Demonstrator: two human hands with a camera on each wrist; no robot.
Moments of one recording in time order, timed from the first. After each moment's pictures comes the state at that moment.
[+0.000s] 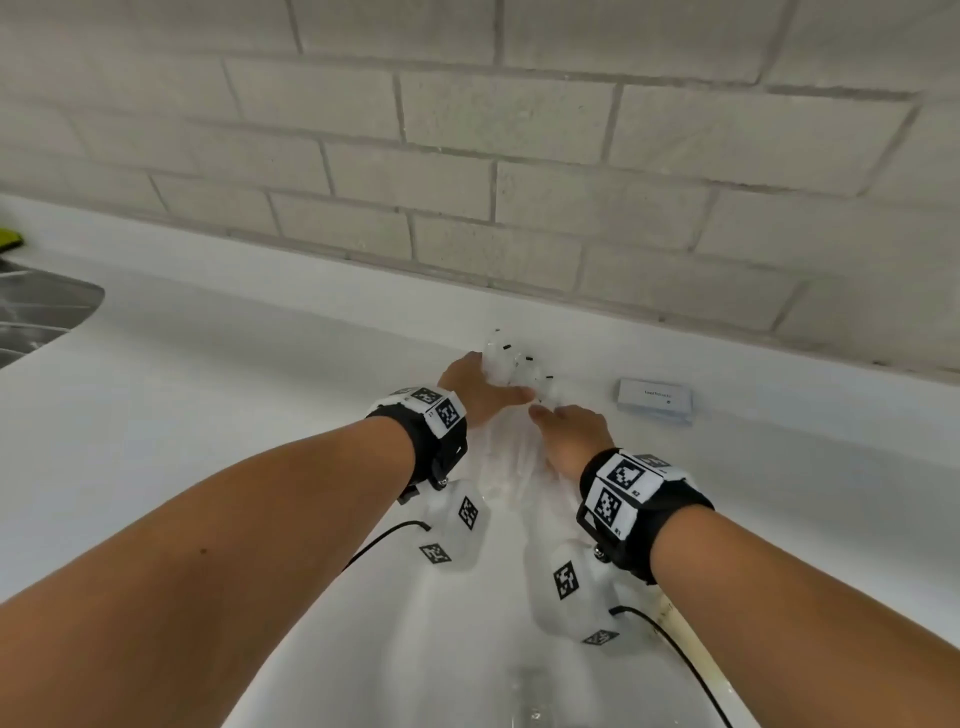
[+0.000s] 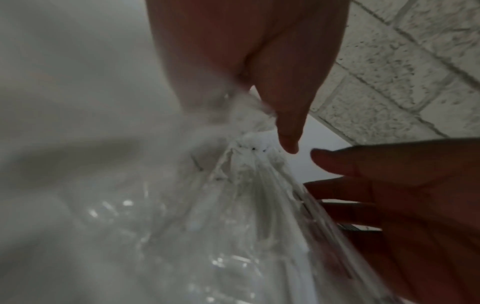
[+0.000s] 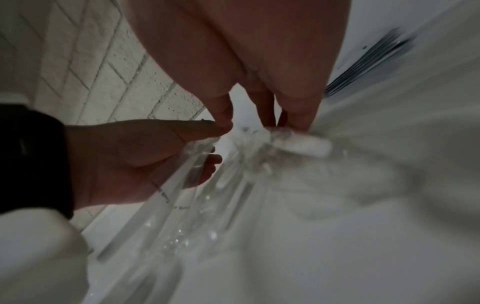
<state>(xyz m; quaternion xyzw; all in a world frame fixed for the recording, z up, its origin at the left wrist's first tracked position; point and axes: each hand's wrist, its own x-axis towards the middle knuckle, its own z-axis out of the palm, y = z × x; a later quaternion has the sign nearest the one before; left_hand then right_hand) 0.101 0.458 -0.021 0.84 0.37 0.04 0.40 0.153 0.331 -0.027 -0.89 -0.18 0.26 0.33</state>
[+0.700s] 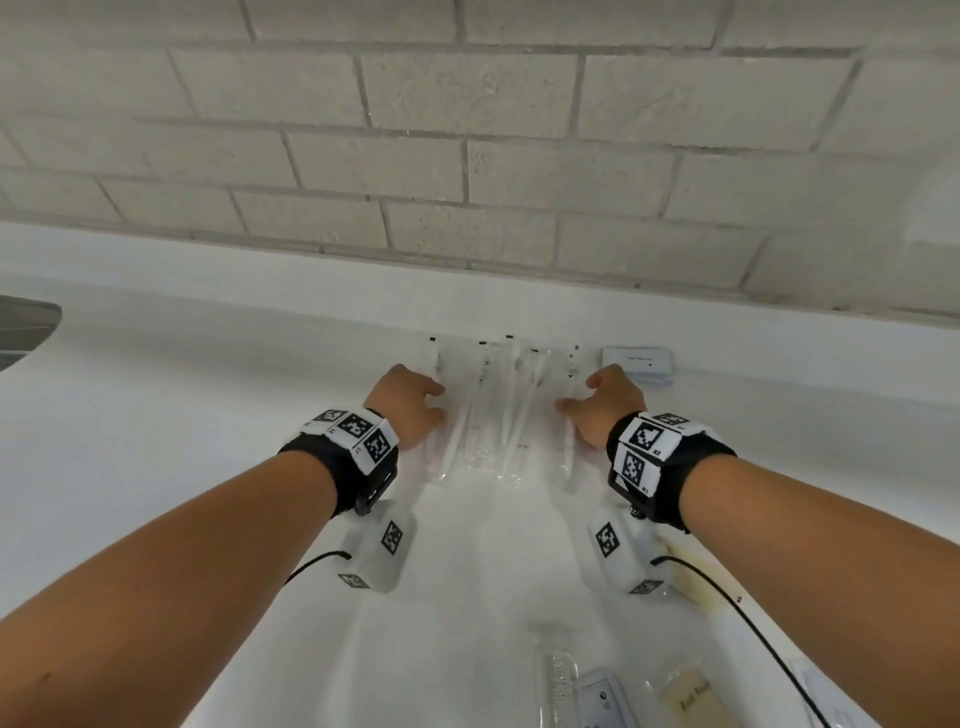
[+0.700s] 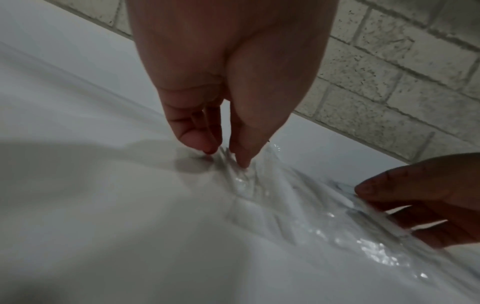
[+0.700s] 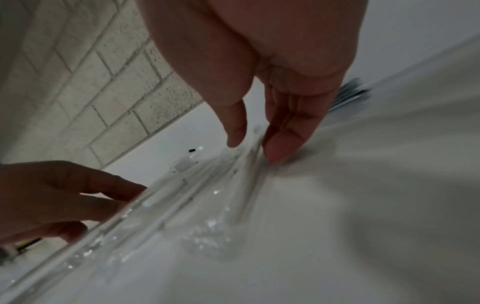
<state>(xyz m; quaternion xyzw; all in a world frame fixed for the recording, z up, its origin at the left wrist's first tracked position) 0.034 0.486 -0.028 0.92 0.31 -0.03 0.23 0.158 0.297 -0.015 -0.90 -0.09 0.20 0.37</state>
